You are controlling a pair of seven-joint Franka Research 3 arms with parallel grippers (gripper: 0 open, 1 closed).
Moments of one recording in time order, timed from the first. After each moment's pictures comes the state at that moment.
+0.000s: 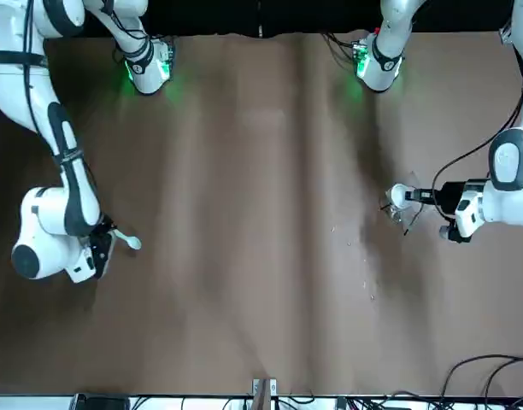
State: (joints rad) left arm 0.66 0.42 -0.56 -1.84 -0.27 1.76 0.24; right arm -0.18 0.70 0.10 -1.54 -0.06 1.81 -1.22
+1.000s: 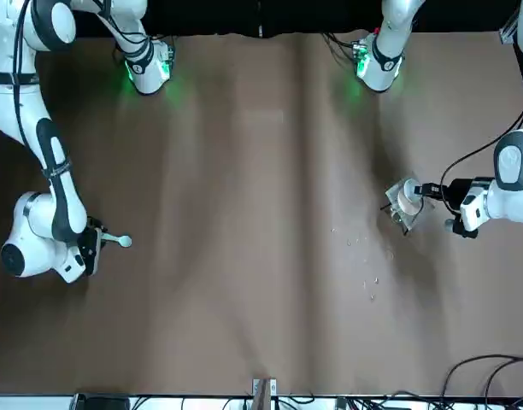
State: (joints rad) left arm 0.72 0.45 -0.56 -1.86 -0.15 1.76 0.33; right arm -0.27 0.78 0.10 -1.54 -0.07 1.92 -1.48
